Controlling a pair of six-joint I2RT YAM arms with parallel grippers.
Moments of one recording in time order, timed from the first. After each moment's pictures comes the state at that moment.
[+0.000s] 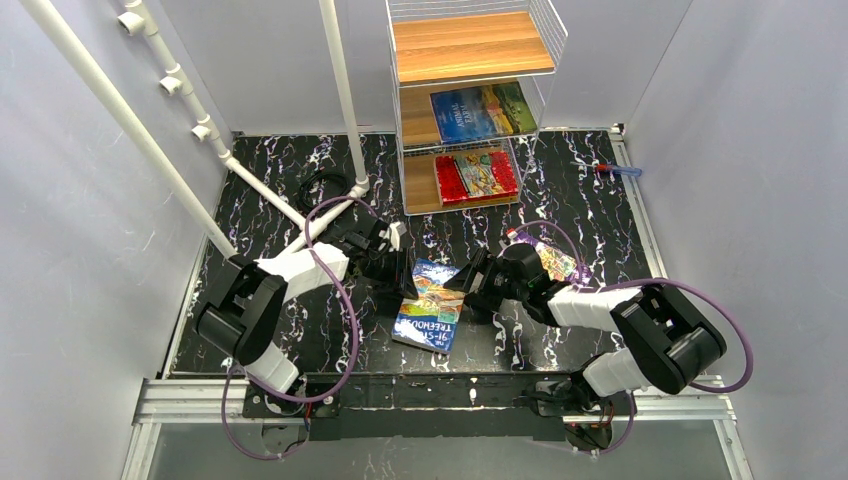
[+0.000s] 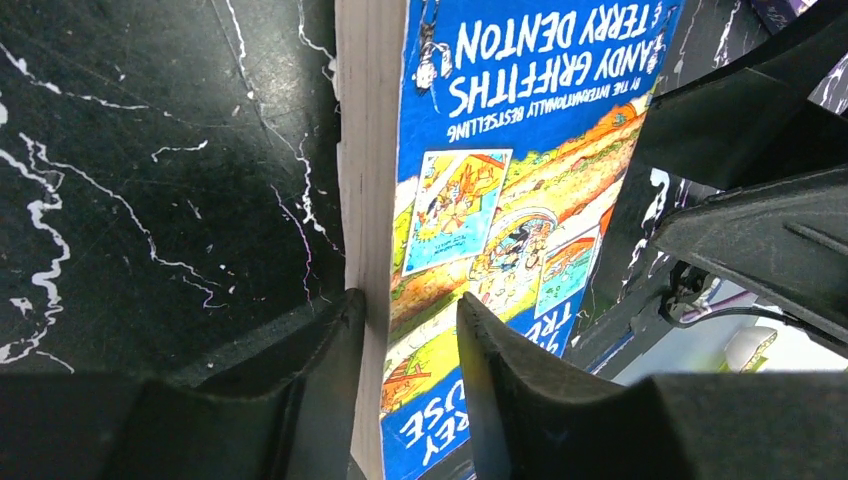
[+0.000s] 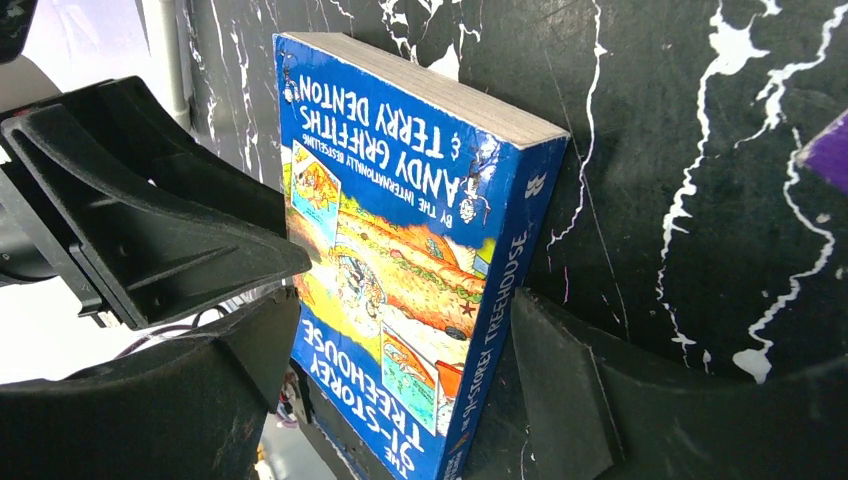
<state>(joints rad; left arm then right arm) -0.56 1.59 0.83 -0.29 0.45 -0.54 0.64 1.41 0.40 0.39 -0.30 1.06</state>
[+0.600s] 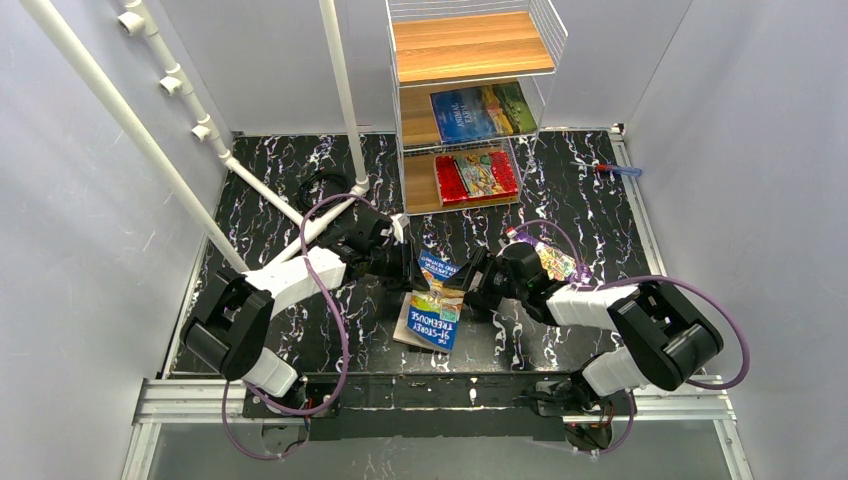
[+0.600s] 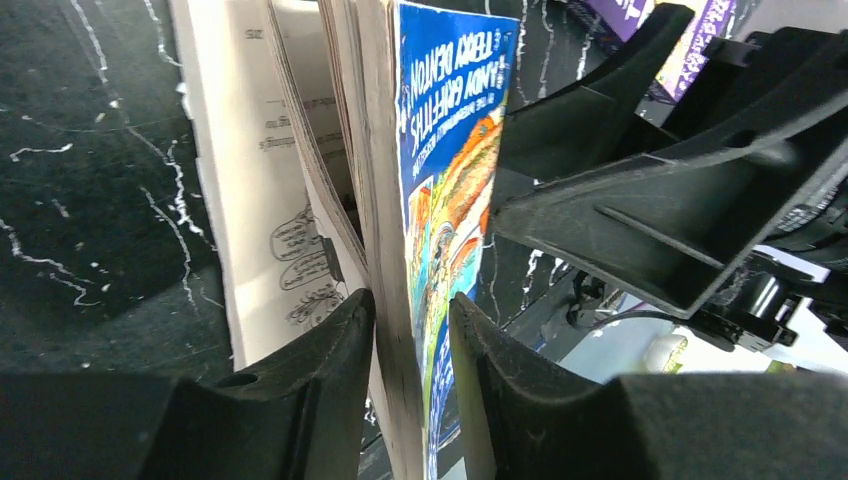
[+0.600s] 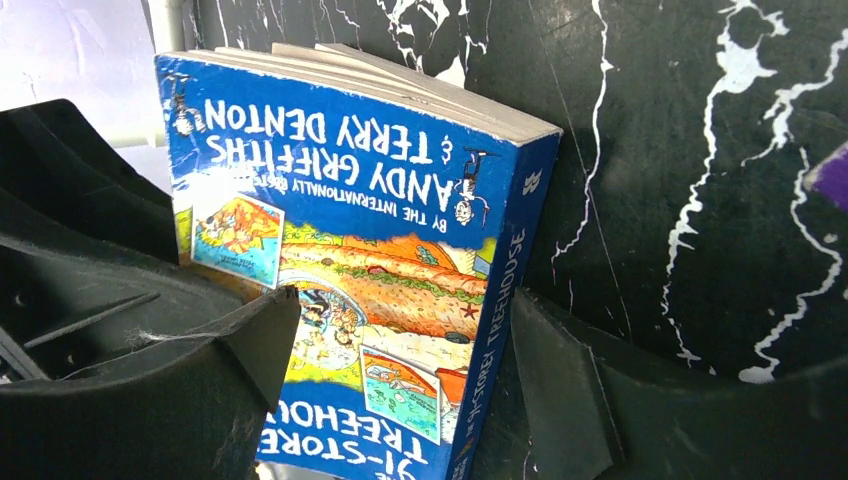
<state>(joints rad) -0.61 1.51 0.83 -0.24 0.44 -0.70 0.64 1.42 0.40 0.41 -0.30 1.06</state>
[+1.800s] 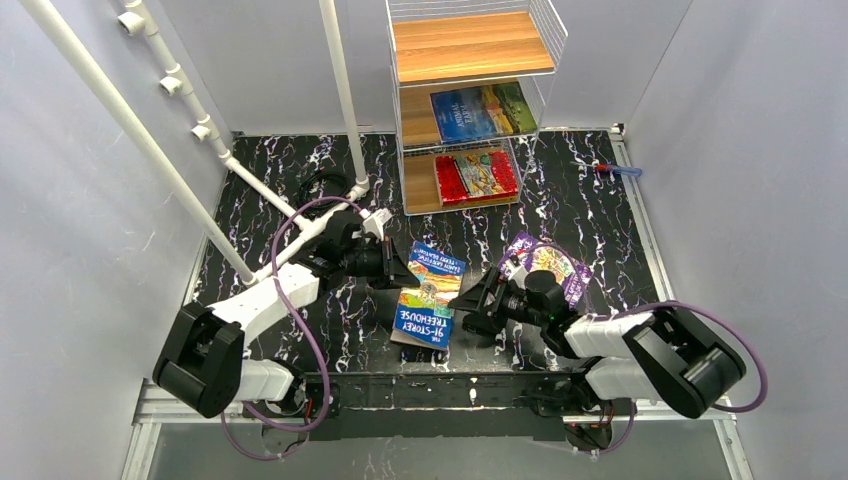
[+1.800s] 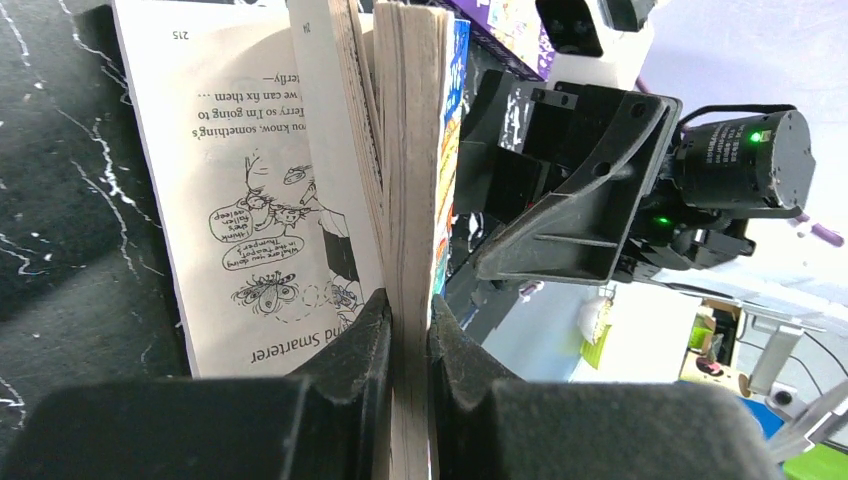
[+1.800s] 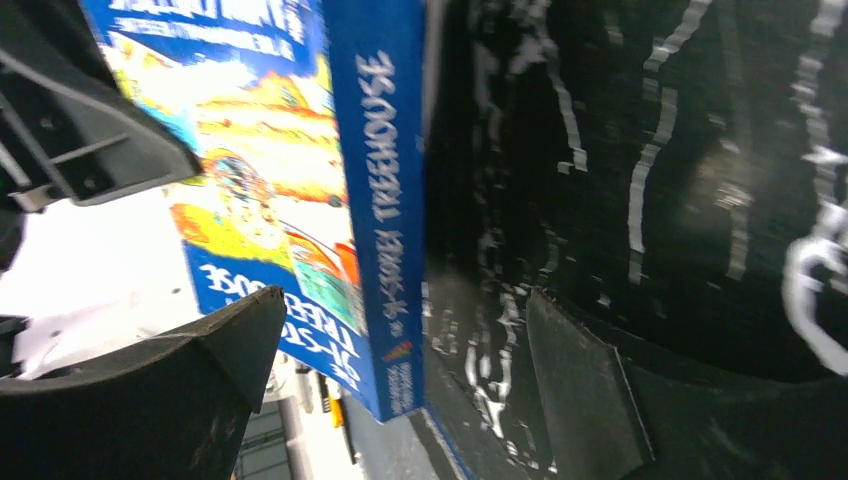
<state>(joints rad) -0.51 1.30 0.70 -0.12 0.63 -0.73 0.65 1.26 0.13 0.68 -0.45 1.20</state>
